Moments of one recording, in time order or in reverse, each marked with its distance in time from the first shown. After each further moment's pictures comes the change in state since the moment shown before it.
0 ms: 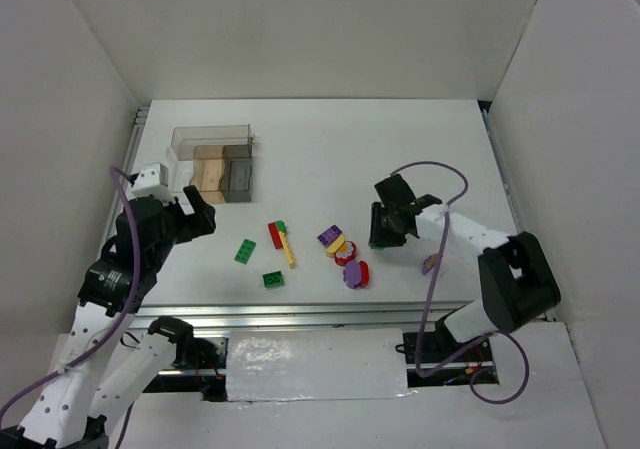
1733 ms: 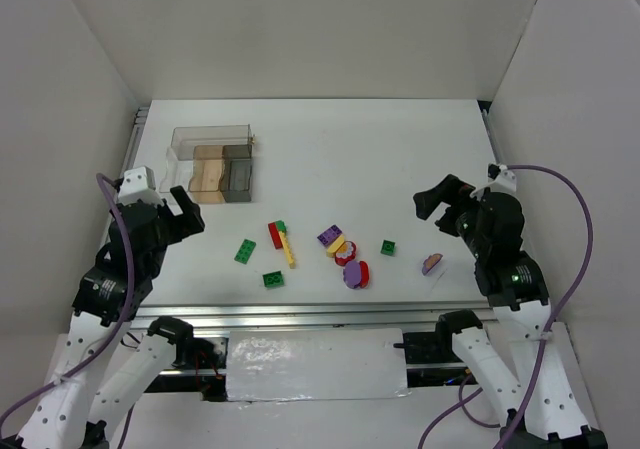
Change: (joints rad) left arm 0.002 -0.042 0.000 -0.003 -0.098 0.002; right arm -0.280 -0.892 0.027 -0.086 -0.040 0.011
